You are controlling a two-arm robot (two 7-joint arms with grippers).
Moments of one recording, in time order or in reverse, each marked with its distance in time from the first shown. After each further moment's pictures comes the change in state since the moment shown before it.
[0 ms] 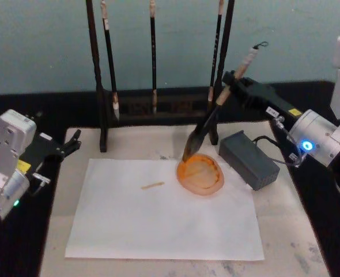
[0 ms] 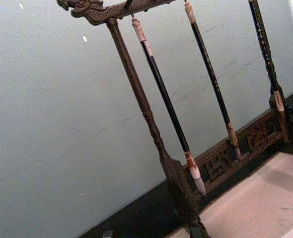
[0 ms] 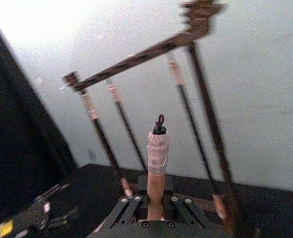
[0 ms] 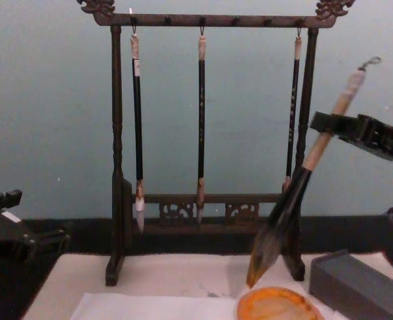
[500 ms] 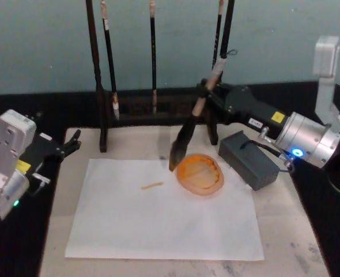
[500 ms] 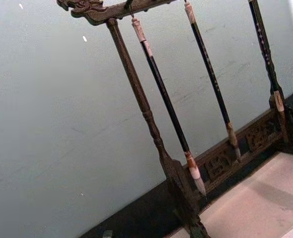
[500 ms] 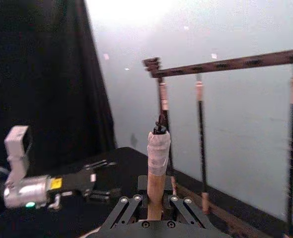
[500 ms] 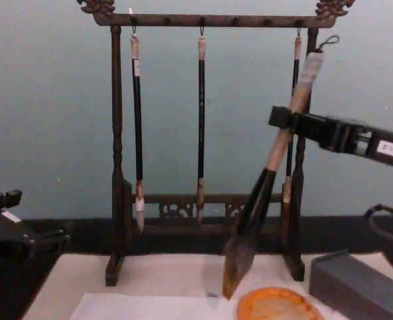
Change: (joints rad) left arm 0.000 0.000 0.000 0.000 0.000 0.000 0.000; right arm 0.056 0.015 -0.079 0.027 -0.139 -0.117 0.252
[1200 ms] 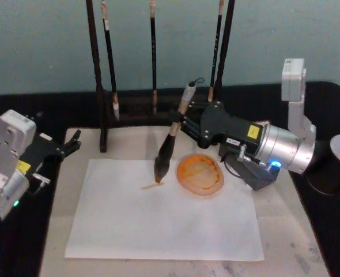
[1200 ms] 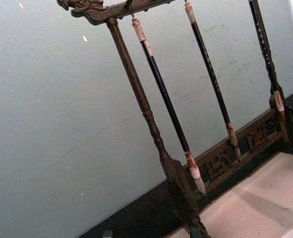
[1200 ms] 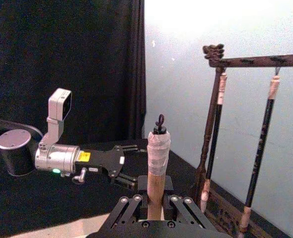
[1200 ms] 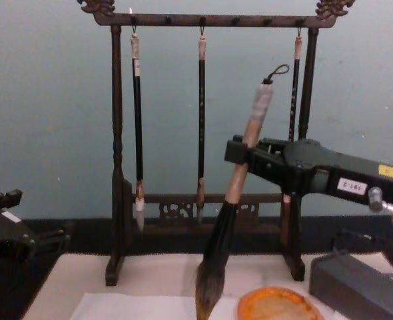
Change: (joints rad) left arm 0.000 0.000 0.000 0.000 0.000 0.000 0.000; right arm 0.078 -0.079 -0.071 0.165 -0.134 -0.171 0.195
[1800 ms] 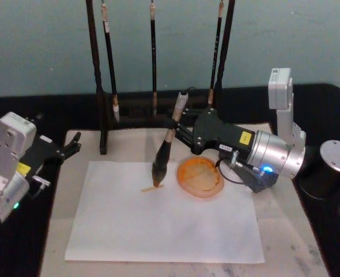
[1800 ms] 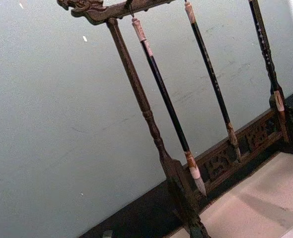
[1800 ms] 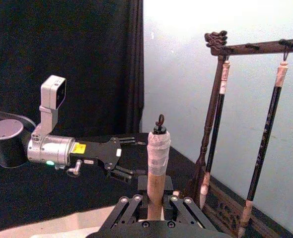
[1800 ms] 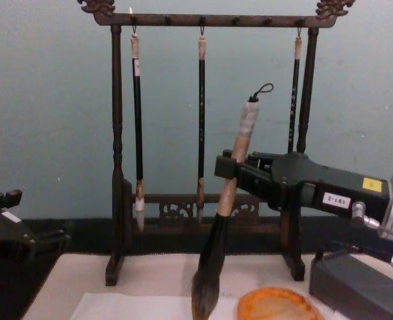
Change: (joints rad) left arm 0.000 0.000 0.000 0.000 0.000 0.000 0.000; right arm 0.011 -0.039 -0.004 0.056 -0.049 -0.027 -0.009
